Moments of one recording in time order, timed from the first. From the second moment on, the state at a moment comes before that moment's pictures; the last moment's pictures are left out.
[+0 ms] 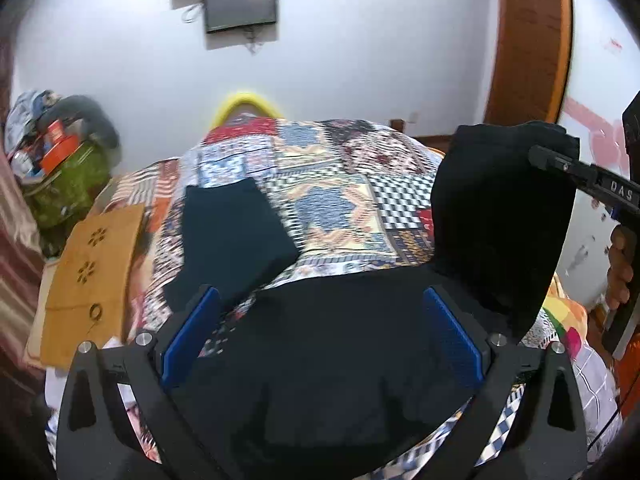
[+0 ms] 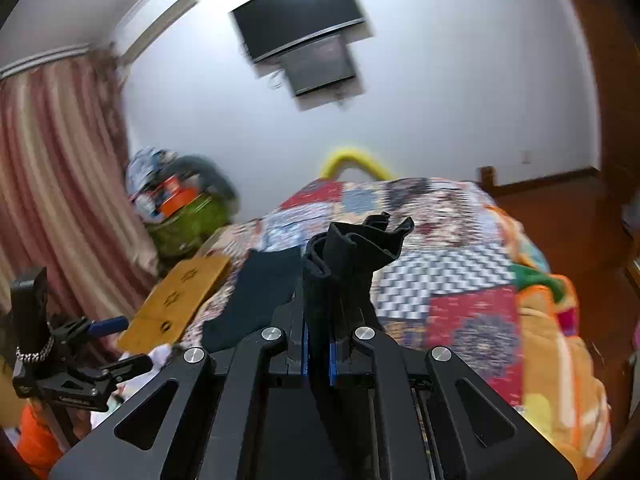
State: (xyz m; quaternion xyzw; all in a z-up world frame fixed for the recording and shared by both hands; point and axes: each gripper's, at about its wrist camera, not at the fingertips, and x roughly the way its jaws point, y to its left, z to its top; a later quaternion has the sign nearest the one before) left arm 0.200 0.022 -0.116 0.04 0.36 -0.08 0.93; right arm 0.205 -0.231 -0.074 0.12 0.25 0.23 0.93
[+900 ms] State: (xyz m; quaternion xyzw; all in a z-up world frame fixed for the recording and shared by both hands) left arm 0.207 0.076 -0.153 -0.03 0.41 -0.03 0.91; right arm 0.193 -0.119 -0.165 -0.02 0.40 0.35 0.84
